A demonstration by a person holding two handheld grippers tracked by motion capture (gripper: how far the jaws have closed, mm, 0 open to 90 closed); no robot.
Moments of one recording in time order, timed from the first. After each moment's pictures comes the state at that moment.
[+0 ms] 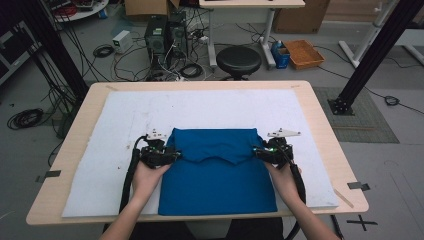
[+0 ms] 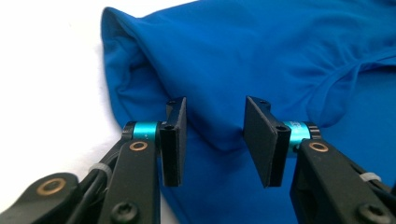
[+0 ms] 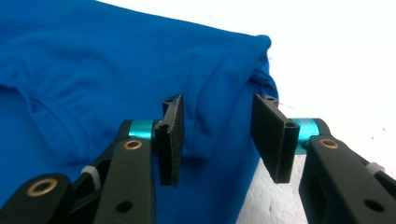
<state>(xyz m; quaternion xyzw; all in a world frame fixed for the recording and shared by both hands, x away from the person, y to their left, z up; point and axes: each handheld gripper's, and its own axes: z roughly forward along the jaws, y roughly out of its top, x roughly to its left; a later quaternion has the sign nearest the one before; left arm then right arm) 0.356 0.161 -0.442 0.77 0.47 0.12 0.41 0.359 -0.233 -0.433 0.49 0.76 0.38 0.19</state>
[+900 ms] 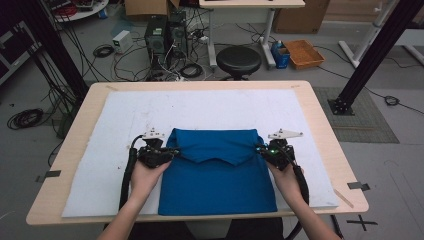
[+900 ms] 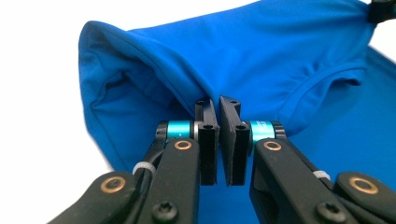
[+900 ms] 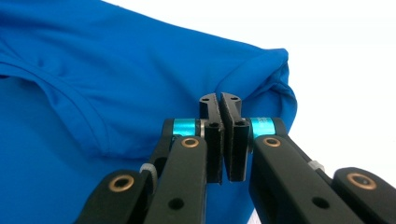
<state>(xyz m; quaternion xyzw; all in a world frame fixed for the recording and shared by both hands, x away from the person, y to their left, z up) 0.346 0.164 -0.423 0.77 0.44 0.09 0.45 0.348 -0.234 -0.421 0.45 0.78 0.40 0.18</state>
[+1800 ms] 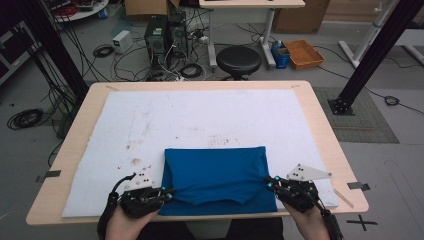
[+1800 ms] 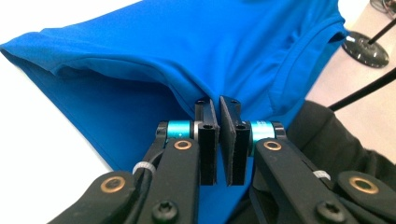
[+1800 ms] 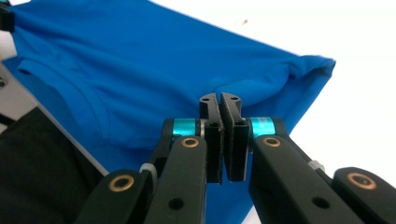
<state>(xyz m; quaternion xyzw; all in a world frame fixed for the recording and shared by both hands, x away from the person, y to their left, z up) 0.214 0.170 -0.408 0.82 0.36 0.08 0.44 0.226 -0.255 -0.397 0.39 0.80 0.43 0.15</state>
